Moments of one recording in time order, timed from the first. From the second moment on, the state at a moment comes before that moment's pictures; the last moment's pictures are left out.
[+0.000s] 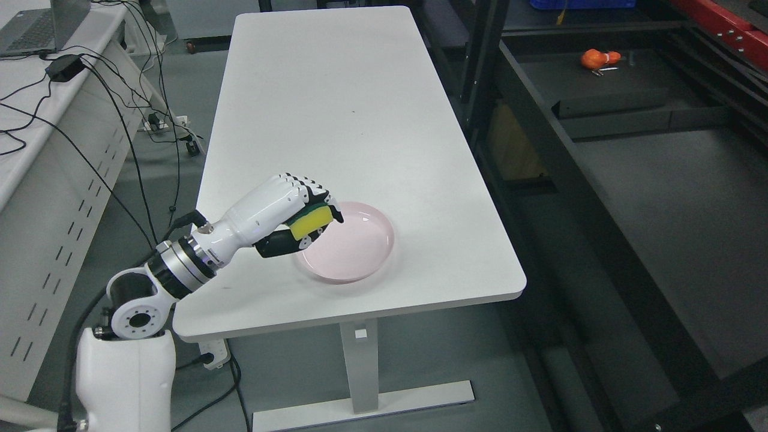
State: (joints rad) left arm -0.51 0.01 0.24 -1.53 -0.58 -0.79 -0.81; right arm -0.08 0.00 -0.21 0.00 -0.12 0.00 -0.07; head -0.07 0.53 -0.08
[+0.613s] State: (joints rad) left arm -0.54 0.00 0.20 -1.53 -0.58 -0.79 -0.81; right arm -0.08 0.00 -0.21 0.00 -0.12 0.00 -0.07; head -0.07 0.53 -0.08
